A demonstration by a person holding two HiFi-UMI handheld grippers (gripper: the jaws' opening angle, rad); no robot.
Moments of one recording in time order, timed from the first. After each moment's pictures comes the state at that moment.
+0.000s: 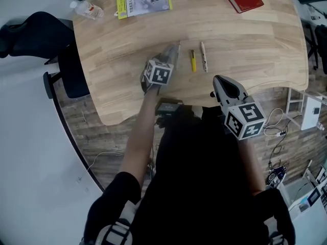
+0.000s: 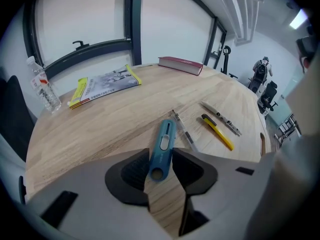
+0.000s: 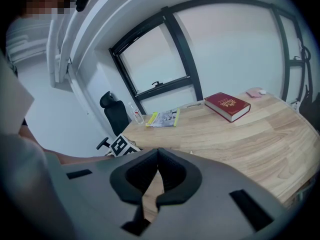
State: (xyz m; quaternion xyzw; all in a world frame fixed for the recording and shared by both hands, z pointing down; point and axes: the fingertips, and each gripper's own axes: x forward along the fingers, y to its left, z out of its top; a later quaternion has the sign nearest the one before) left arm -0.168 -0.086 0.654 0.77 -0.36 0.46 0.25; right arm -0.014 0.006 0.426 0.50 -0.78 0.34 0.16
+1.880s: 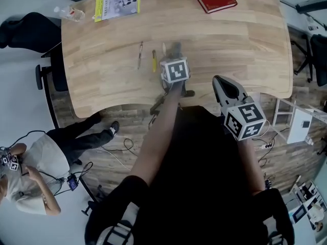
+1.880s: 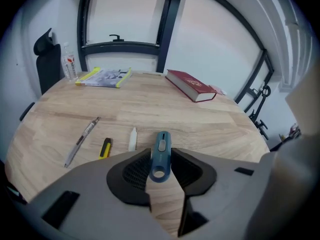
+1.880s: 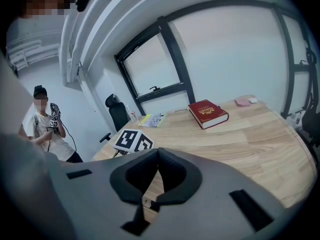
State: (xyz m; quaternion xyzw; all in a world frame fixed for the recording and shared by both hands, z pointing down) left arm 0.053 -0.057 0.618 0.67 -0.54 0.32 0.40; right arm 0.169 0.035 0.420 0.46 -0.81 0.31 0.16
